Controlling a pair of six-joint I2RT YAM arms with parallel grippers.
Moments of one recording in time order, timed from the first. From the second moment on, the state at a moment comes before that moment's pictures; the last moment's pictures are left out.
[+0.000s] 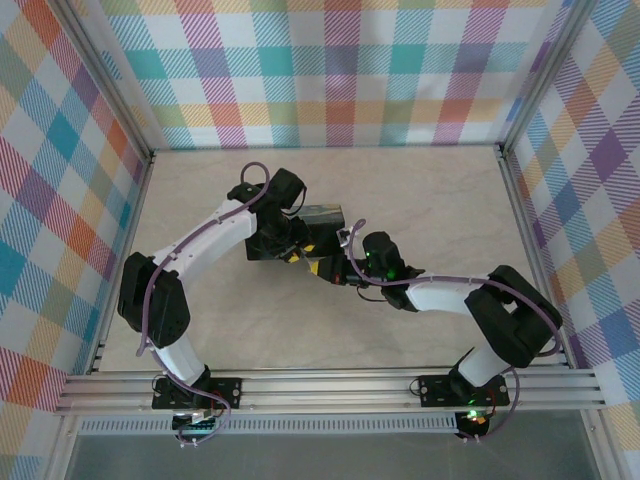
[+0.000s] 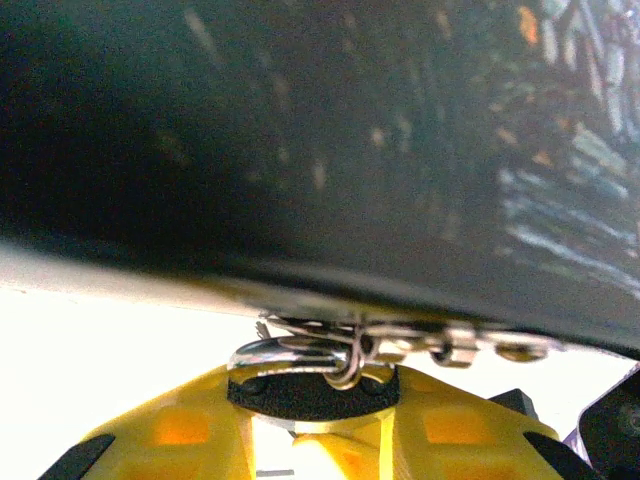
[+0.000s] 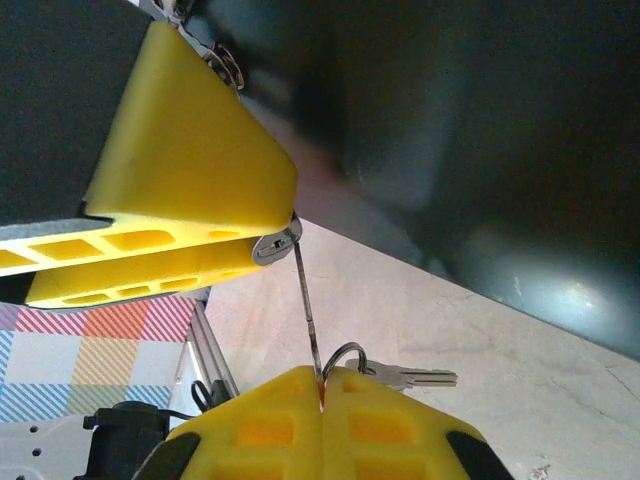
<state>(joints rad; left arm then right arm) -0.57 1.71 1.50 -1.05 0.25 -1.10 0.74 1.55 0.63 0.55 -0.50 0.91</state>
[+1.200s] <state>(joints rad) -0.55 1.69 1.50 -1.05 0.25 -1.10 0.74 1.55 0.62 0.61 -0.48 0.91</state>
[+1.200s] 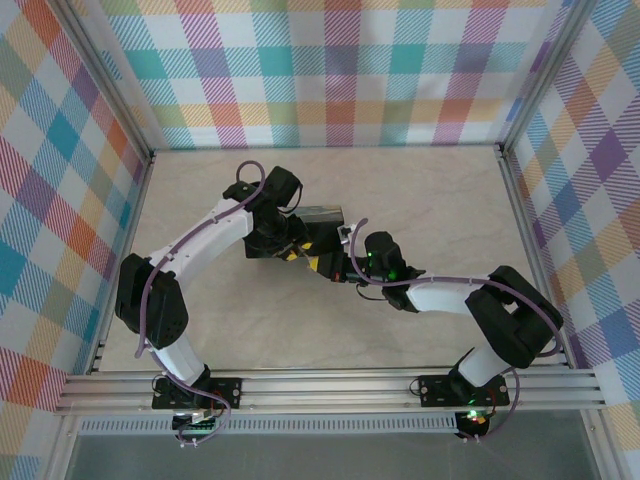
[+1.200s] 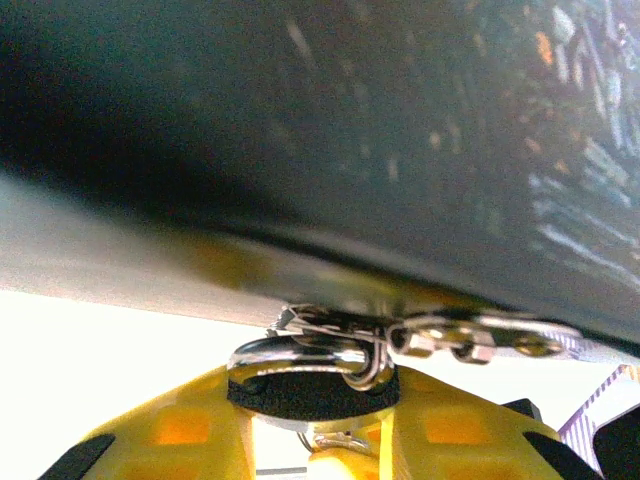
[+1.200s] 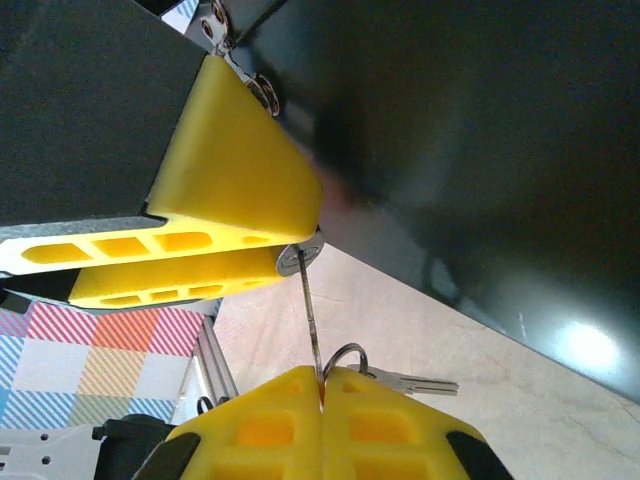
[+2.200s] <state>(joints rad) -0.54 1.68 1.51 -1.07 0.27 -1.07 0.74 1.58 0.62 0.71 -0.48 0.92</state>
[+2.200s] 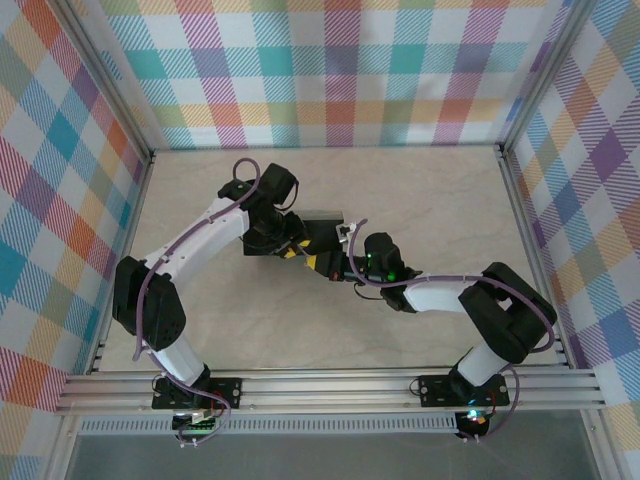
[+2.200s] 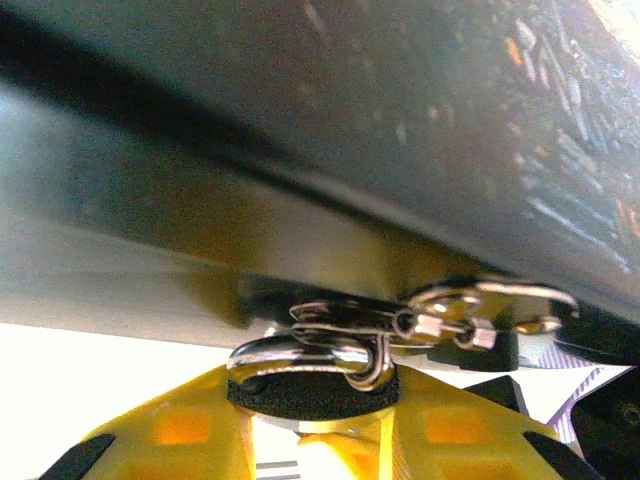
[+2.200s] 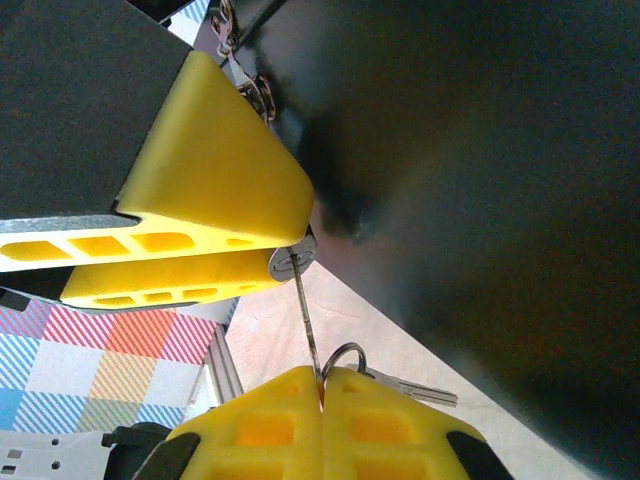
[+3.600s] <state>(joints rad) -0.51 1.68 1.59 -1.13 0.30 -1.05 0.73 1.62 0.63 0.87 -0.49 0.95</state>
